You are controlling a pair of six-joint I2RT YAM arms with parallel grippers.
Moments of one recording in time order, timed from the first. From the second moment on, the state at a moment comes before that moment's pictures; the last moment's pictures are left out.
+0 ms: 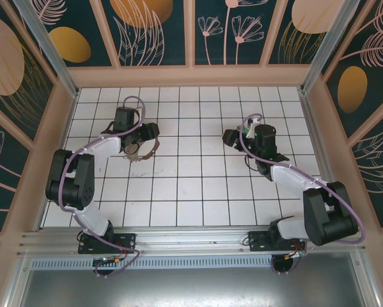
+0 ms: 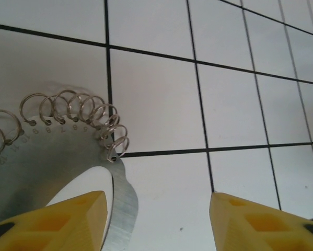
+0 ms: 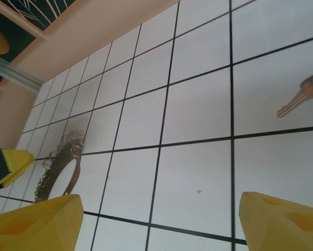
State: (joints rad) left arm -0.21 1.73 1.03 -0.09 0.29 -0.42; right arm 0.30 1.35 0.62 0.27 -0.28 0.60
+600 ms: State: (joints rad) left arm -0.22 1.91 1.12 -0.12 0.22 -0.37; right arm 0.34 1.44 0.62 0.34 -0.34 0.66
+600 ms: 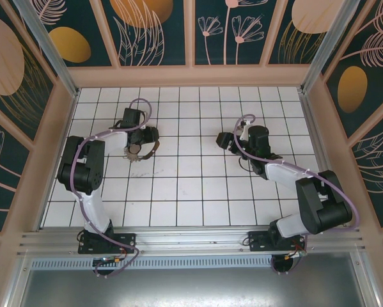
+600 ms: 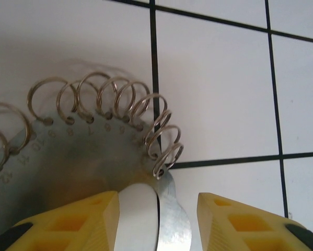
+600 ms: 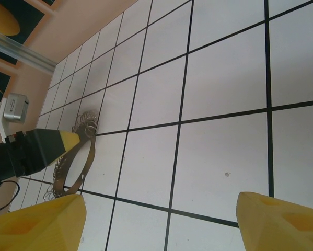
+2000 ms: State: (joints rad) left arm -0.25 1.97 1.18 -0.12 0.25 -0.38; right arm 0.34 1.50 0.62 0.34 -0.34 0.66
